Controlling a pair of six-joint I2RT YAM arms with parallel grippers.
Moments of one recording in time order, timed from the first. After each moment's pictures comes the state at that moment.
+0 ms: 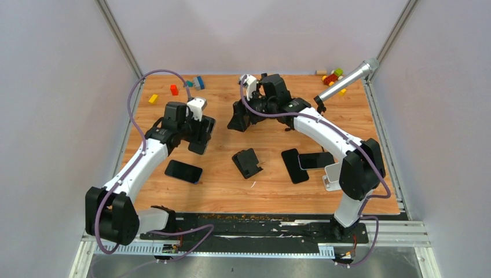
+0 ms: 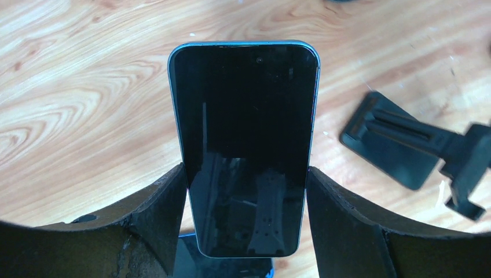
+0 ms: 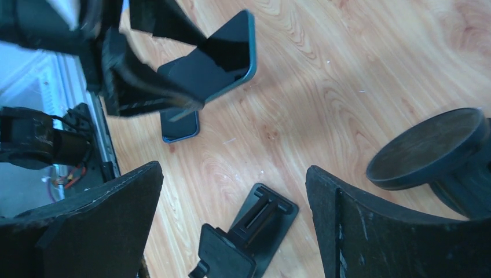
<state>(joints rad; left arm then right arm) -0.25 1.26 0.95 -0.43 0.16 0.06 0.63 1.74 1.52 -0.29 -0.56 0.04</state>
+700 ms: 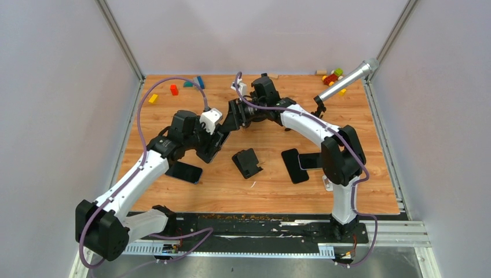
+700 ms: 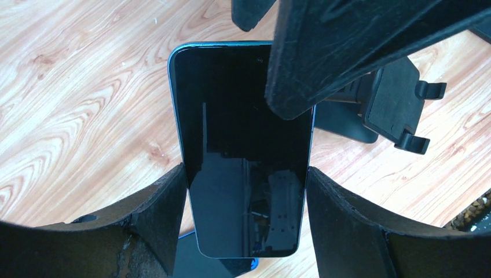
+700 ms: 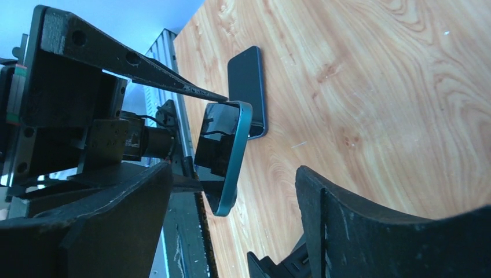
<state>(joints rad) -0.44 1.12 0.90 -0.48 0.21 0.19 0.62 1.96 1.62 -0.21 -0.85 0.32</state>
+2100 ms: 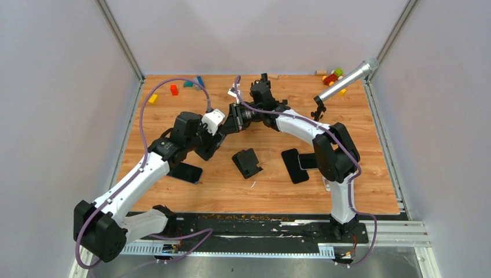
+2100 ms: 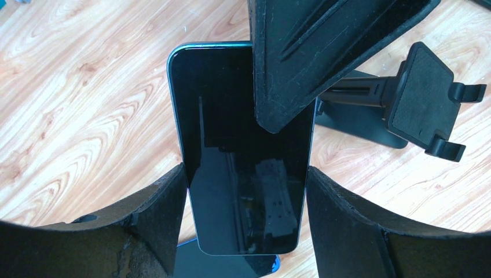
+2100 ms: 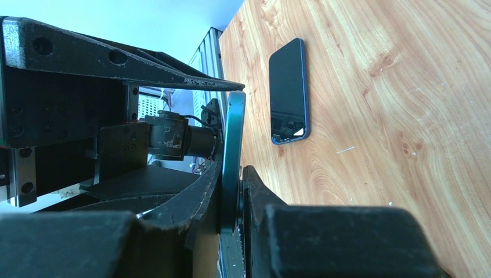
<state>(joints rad) -0.50 1.11 0.89 -0.45 0.08 0.23 0.63 2.04 1.55 0.04 -0.99 0.58</state>
